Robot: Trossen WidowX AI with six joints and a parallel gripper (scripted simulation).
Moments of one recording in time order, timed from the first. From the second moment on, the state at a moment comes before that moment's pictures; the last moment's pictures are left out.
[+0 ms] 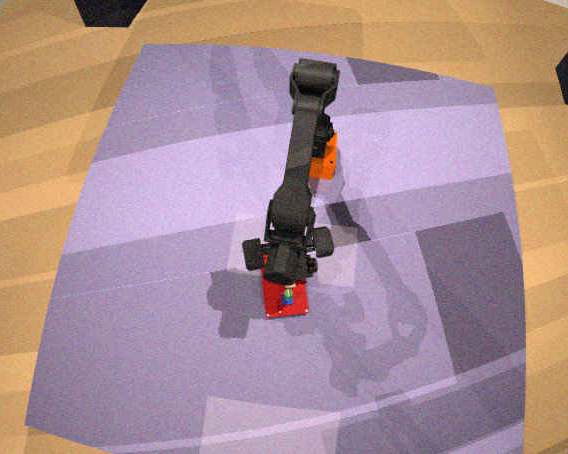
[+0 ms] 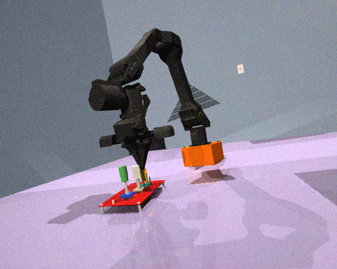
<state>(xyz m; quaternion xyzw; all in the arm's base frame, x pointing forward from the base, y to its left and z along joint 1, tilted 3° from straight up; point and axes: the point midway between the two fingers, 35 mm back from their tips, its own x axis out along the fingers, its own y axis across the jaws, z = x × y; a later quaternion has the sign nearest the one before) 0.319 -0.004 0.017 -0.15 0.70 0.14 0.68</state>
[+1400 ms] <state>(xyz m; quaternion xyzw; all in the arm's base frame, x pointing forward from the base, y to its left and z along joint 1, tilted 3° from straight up) 0.325 -0.007 0.038 -0.14 0.69 0.13 0.70</state>
